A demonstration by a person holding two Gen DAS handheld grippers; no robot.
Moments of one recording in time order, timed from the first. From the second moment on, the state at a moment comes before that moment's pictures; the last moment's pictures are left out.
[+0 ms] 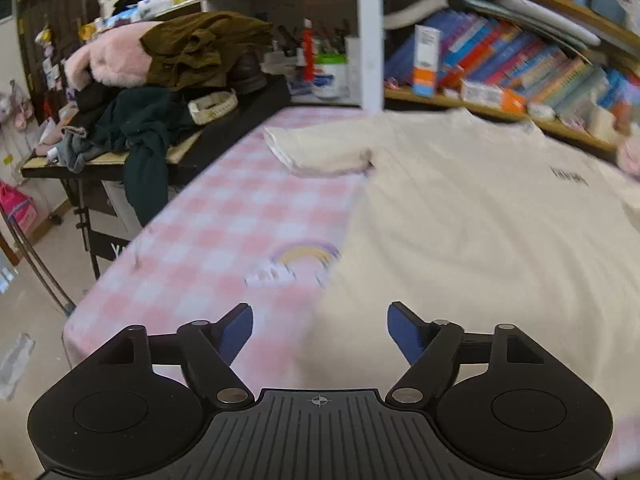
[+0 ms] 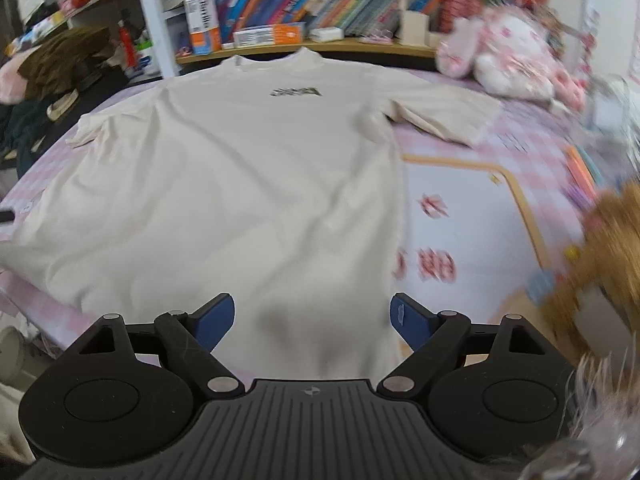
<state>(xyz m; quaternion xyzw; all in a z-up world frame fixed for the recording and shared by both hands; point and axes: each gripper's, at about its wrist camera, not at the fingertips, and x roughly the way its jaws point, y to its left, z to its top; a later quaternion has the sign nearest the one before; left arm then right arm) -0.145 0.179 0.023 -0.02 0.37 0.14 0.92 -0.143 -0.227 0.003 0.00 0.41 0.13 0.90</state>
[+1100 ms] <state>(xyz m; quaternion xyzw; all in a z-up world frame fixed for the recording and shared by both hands) -0.053 0.224 0.058 -0.19 0.34 0.05 0.92 -0.062 -0.237 0.052 0.13 0.40 0.14 0.90</state>
